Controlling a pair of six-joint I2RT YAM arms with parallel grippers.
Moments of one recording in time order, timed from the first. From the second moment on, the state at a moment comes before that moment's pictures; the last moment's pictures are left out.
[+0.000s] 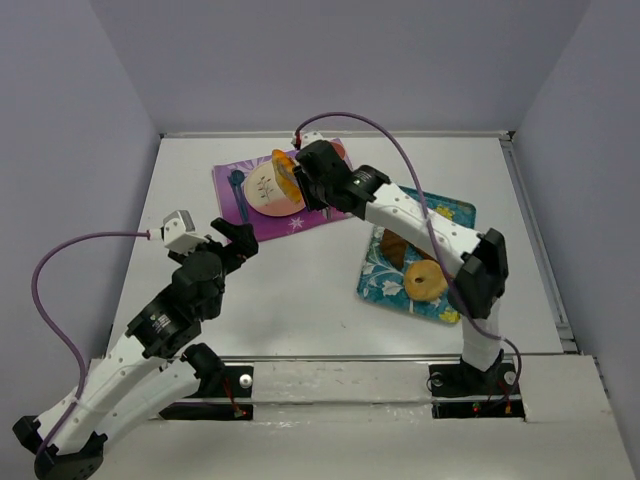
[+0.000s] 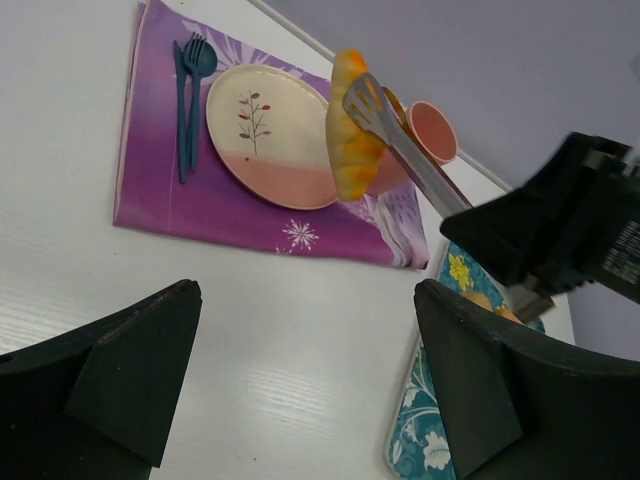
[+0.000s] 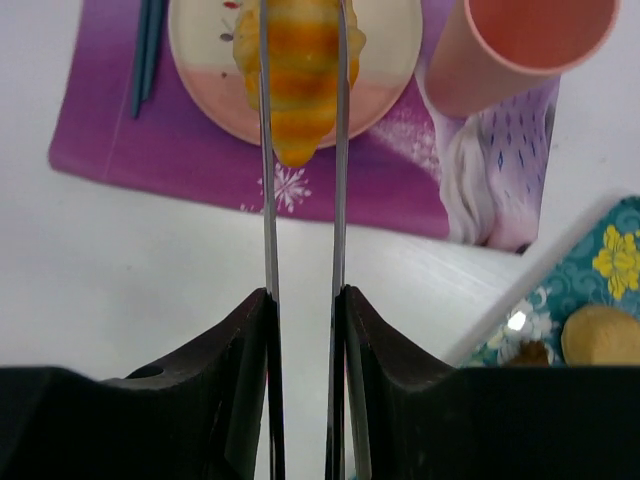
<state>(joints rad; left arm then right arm) -0.76 0.56 0.71 -0.43 -0.77 -0.82 0.88 1.87 1.89 -0.71 0.35 0.25</state>
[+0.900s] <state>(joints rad) -0.76 0.58 0.71 -0.47 -0.81 -0.84 0.79 2.25 2.23 -0.65 0.24 0.13</state>
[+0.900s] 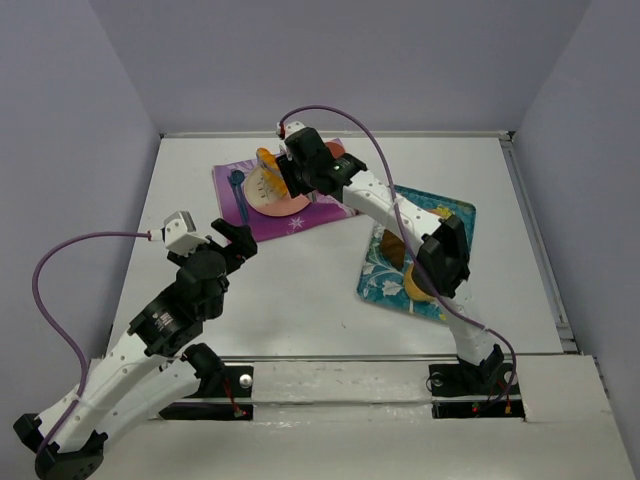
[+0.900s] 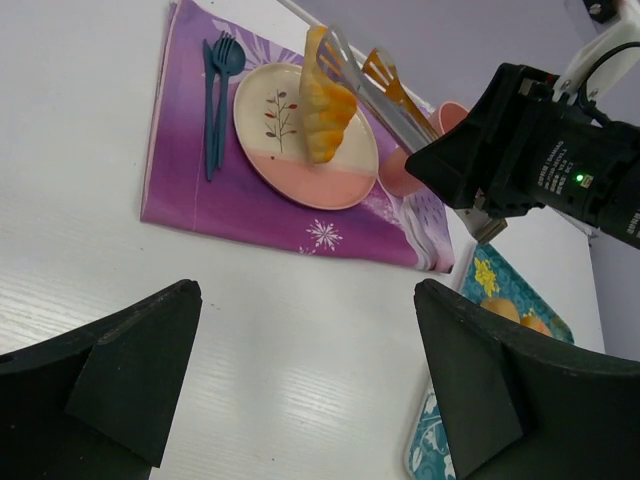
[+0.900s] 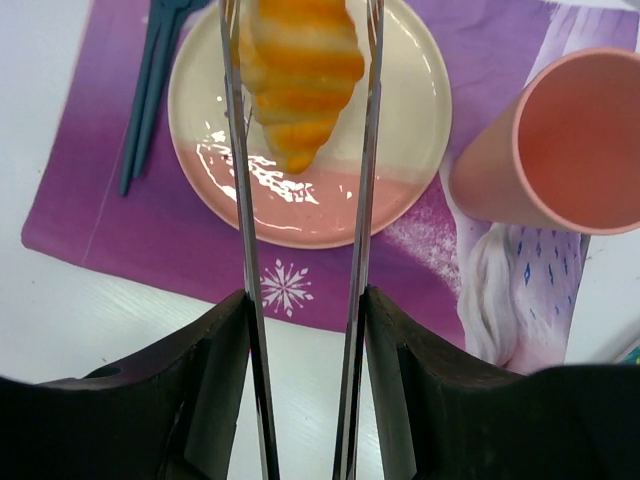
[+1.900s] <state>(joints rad) -0.76 0.57 0.72 -0.48 -0.80 -0.84 0.90 1.59 1.39 -0.42 0.08 0.14</state>
